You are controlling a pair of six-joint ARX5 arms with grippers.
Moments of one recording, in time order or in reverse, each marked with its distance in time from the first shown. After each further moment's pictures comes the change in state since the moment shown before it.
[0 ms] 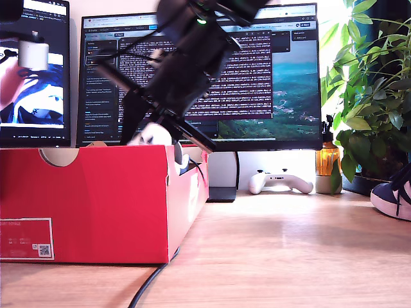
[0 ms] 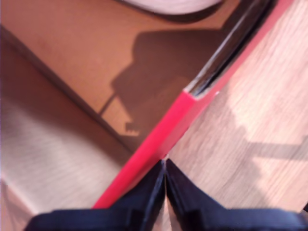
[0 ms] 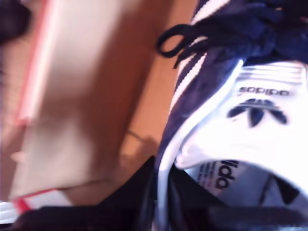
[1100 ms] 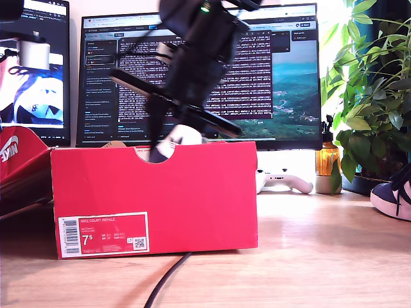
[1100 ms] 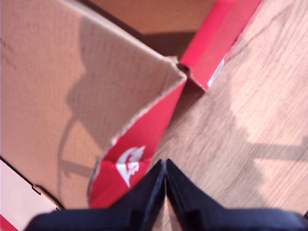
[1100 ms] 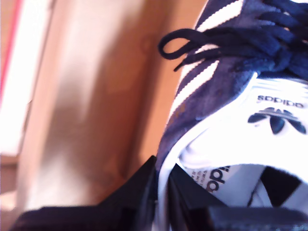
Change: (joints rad) left arm 0.000 0.000 0.000 0.010 -0.006 -0.030; right arm 0.014 -0.027 0.011 -0.085 0.113 -0.080
